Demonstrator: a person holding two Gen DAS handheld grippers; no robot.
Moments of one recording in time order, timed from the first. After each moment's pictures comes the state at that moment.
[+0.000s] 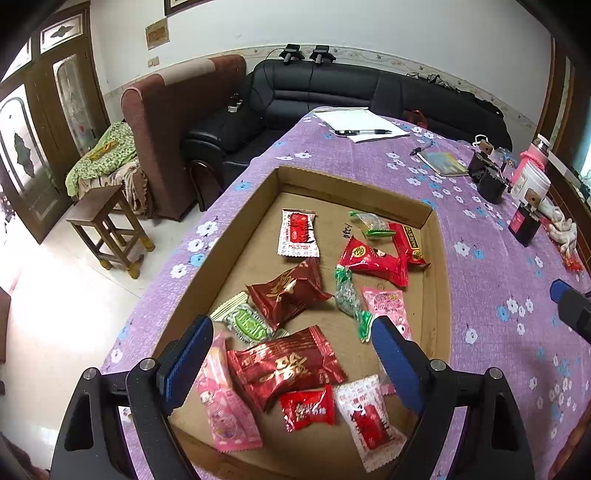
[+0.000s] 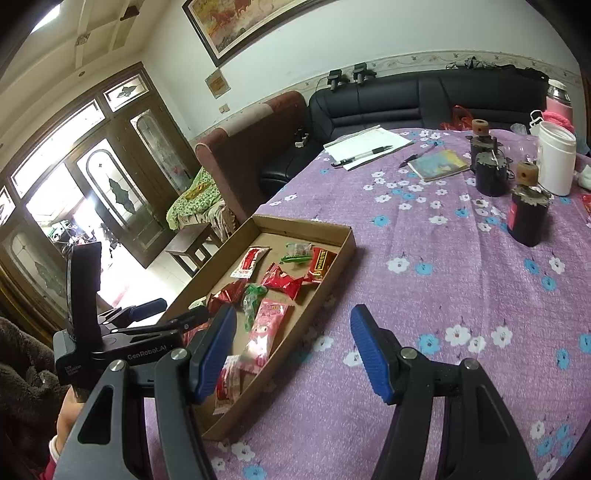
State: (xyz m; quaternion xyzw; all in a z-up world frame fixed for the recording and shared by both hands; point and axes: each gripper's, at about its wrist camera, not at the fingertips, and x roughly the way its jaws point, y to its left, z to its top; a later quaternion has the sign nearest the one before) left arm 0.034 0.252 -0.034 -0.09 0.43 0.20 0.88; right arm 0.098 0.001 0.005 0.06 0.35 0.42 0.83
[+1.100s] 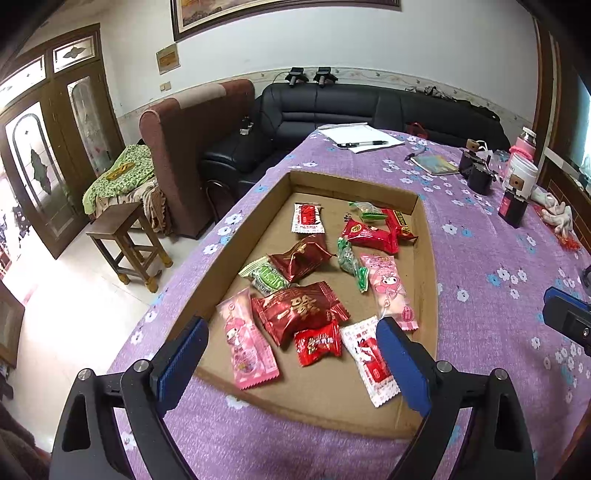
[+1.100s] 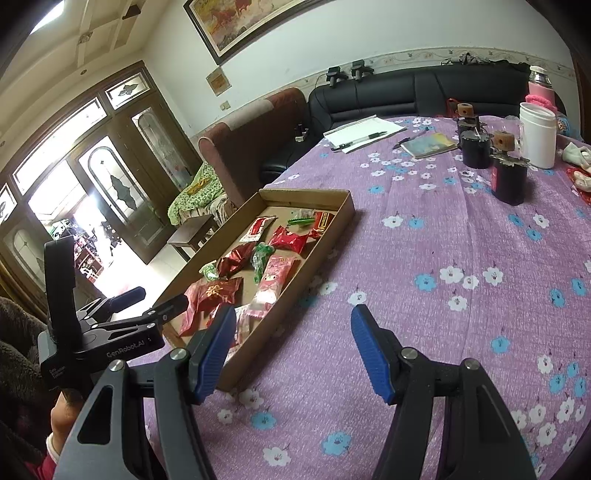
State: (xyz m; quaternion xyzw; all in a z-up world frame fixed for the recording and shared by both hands) left arm -0.036 0.219 -0.026 -0.06 0.38 0.23 0.89; right arm 0.047 -0.025 -0.015 0.06 0.35 0.42 0.83
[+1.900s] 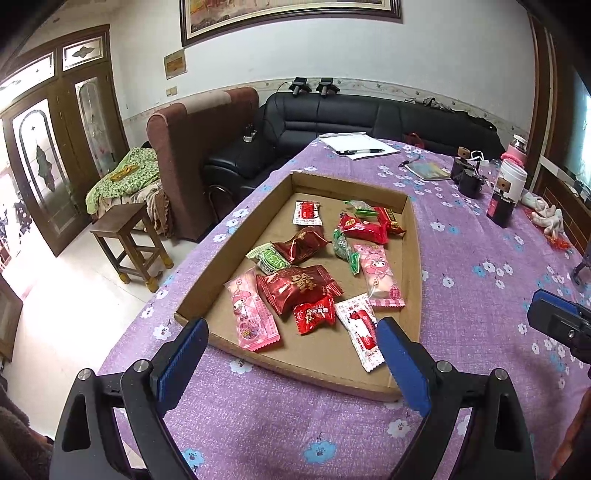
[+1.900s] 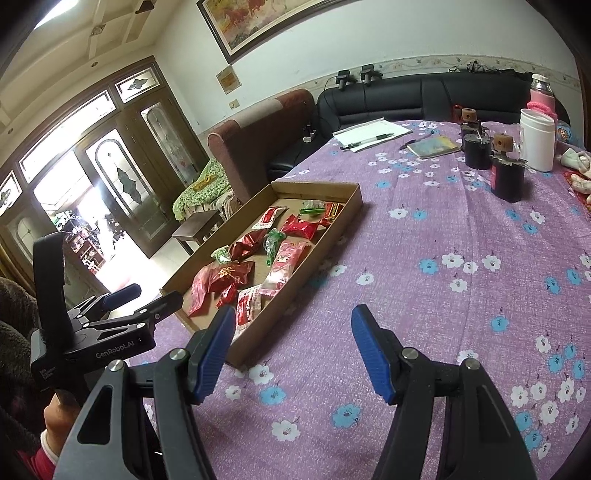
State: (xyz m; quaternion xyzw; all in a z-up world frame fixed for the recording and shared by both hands) left arm -0.071 0.200 -0.023 -0.07 0.36 0.23 0.90; right arm 0.017 -0.035 -0.017 0.05 0.34 0.43 0.83
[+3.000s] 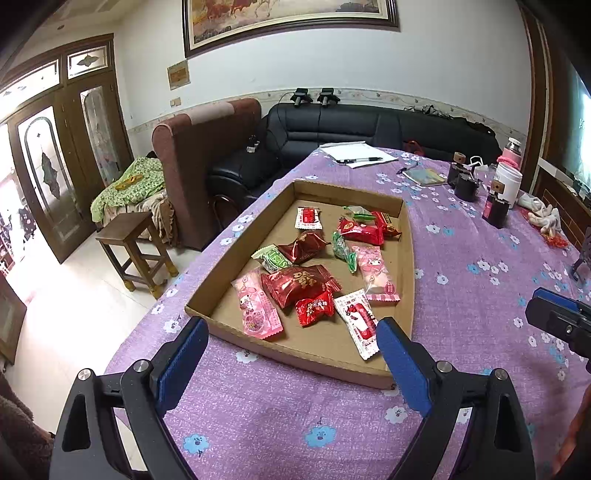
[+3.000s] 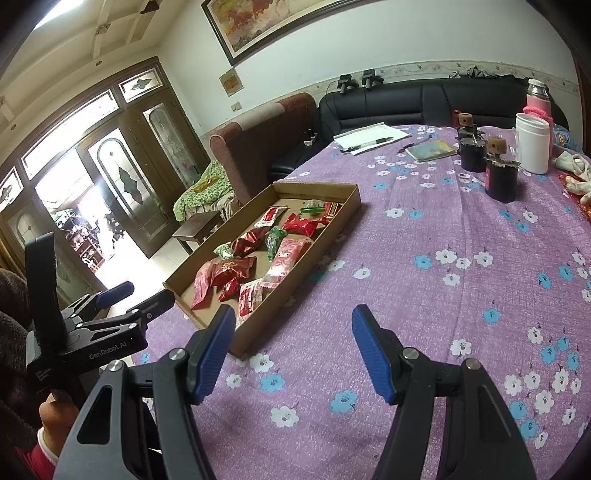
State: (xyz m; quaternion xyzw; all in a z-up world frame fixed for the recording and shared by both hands) left arm -0.090 0.187 -0.018 -0.06 0.34 0.24 0.91; right arm 0.009 -0.044 -0.018 0.05 0.33 0.43 0.84
